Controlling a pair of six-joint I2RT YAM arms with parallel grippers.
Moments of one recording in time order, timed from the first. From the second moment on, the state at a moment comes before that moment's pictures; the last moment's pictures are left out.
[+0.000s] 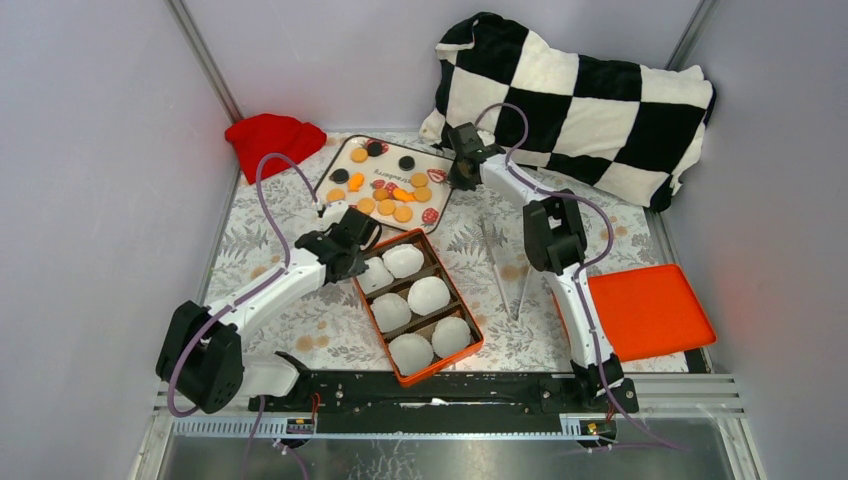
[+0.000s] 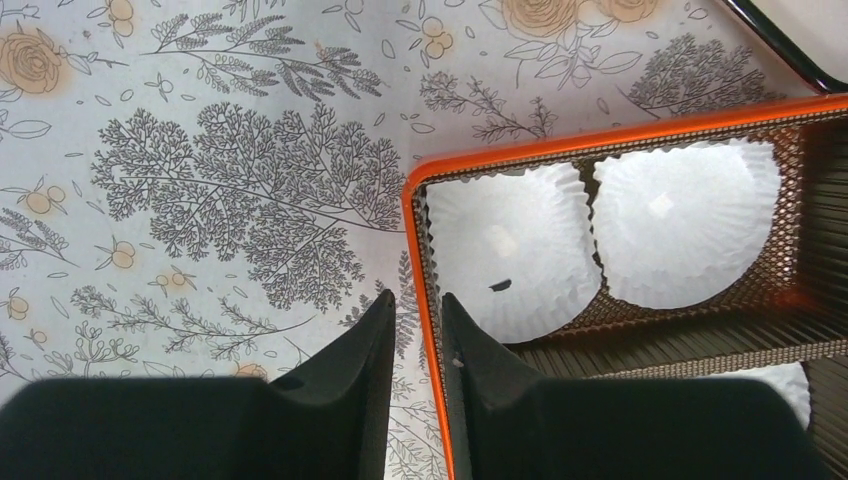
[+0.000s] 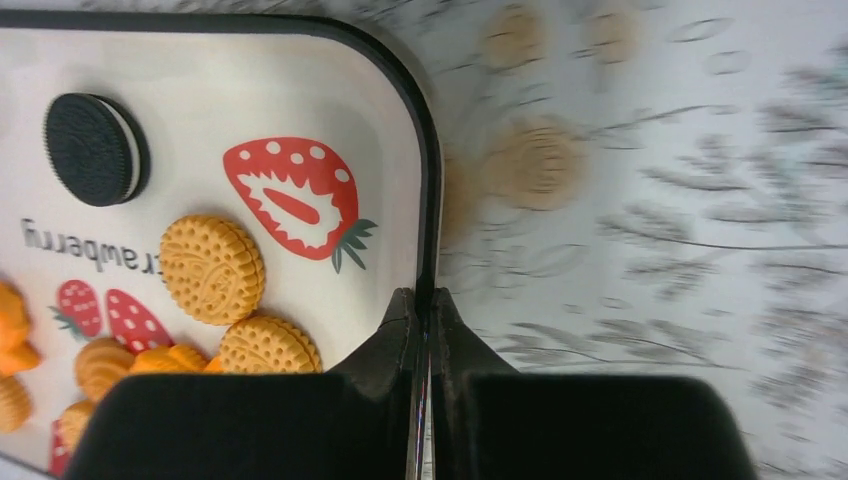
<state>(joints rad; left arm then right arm) -0.54 1.31 0.87 -0.69 -0.42 -0.75 0.46 2.51 2.16 -0.58 0.13 0.78</state>
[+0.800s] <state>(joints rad) -0.55 1.61 1.00 -0.61 -0.43 -0.78 0.39 2.14 1.64 -0.73 0.46 0.55</state>
